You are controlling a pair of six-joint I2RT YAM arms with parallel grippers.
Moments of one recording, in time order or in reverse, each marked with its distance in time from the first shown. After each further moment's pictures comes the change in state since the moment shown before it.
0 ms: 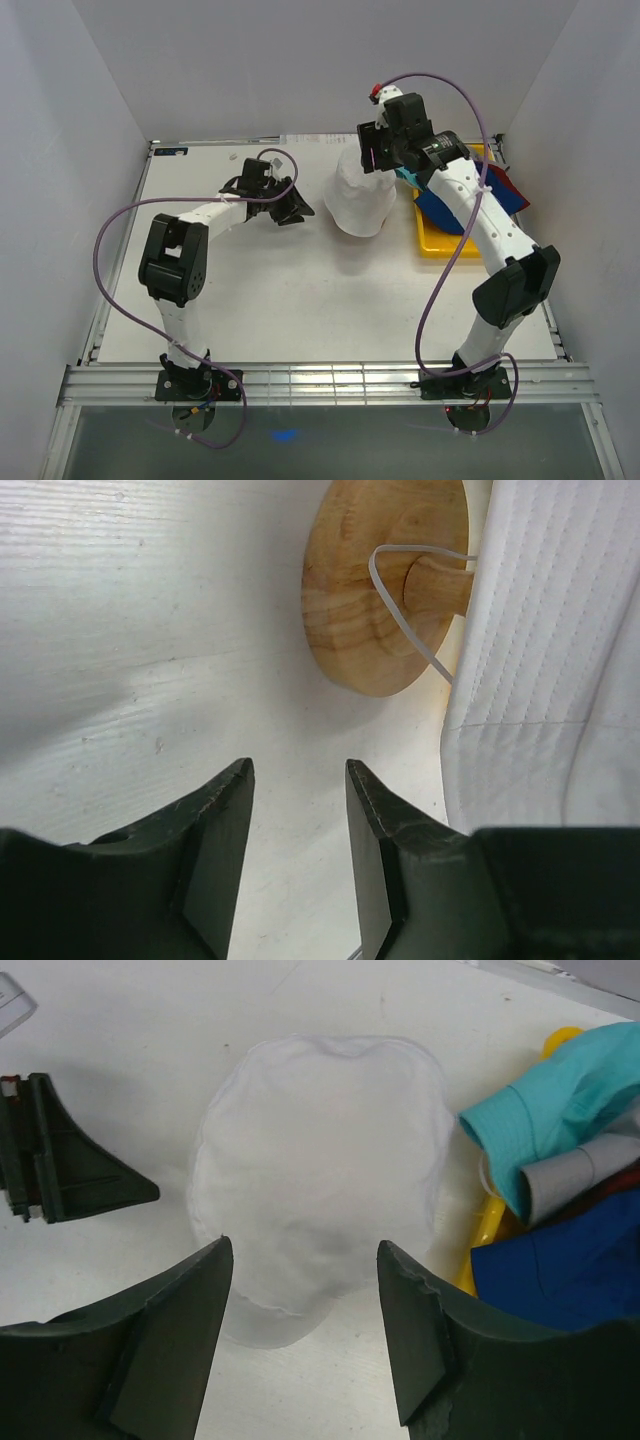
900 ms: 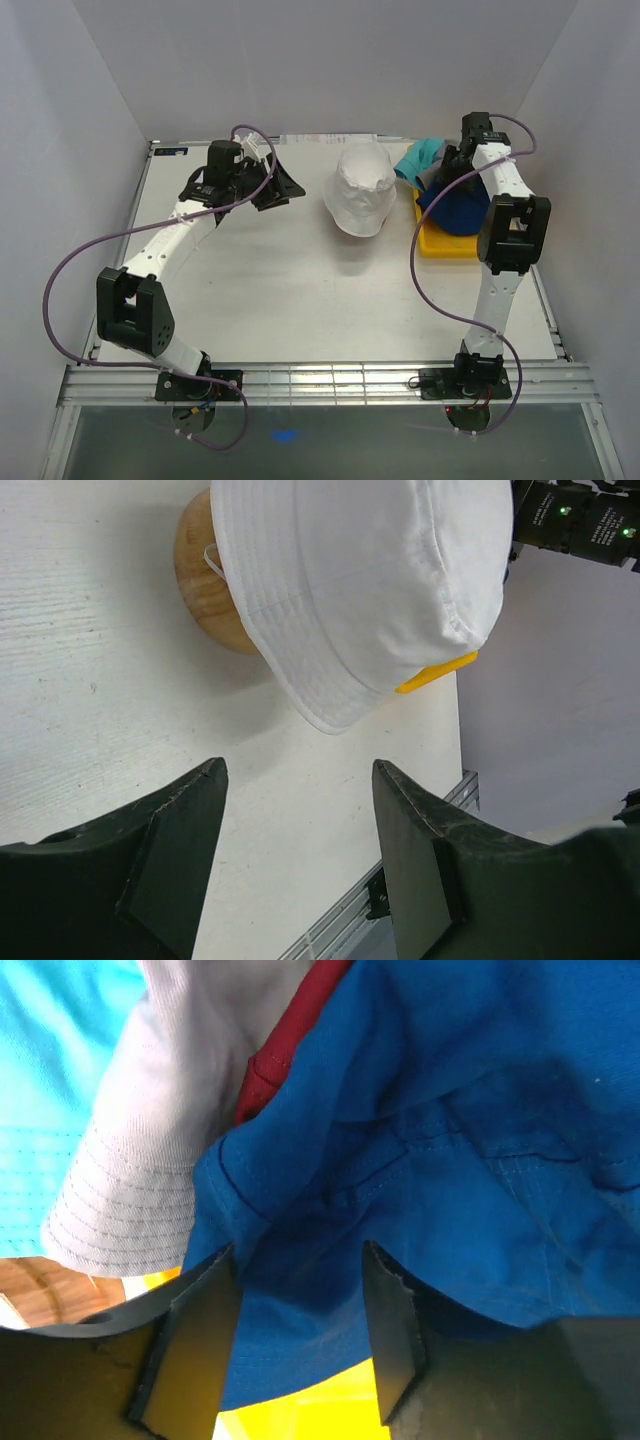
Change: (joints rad) left arm 0.028 -0.404 -0.028 -0.169 0.018 0.097; right arm -0.544 0.433 0.070 -0.094 -0.100 0.151
